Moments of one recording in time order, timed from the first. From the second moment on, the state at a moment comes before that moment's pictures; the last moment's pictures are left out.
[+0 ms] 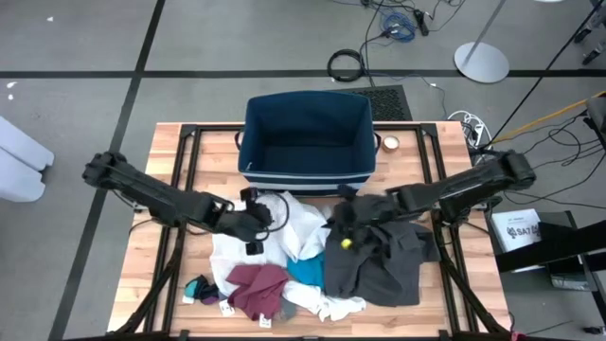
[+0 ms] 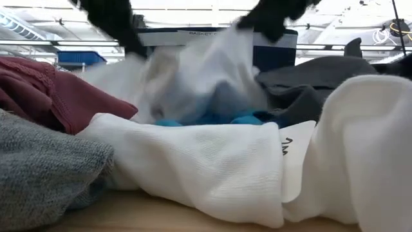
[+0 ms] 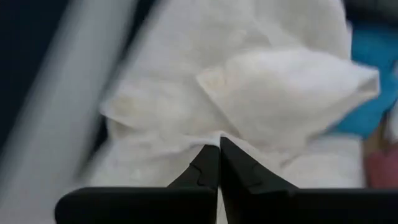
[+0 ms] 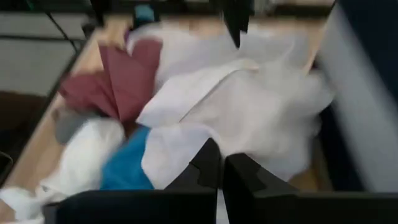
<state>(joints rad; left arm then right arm) -0.35 1.30 0.99 -0.57 -0.44 -0.24 0.25 1.37 0.97 -0.15 0.16 0.11</state>
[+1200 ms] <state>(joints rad) -0.37 1.00 1.44 -0.31 -0.22 0.32 0.31 0.85 0.98 0.19 0.08 -0.21</state>
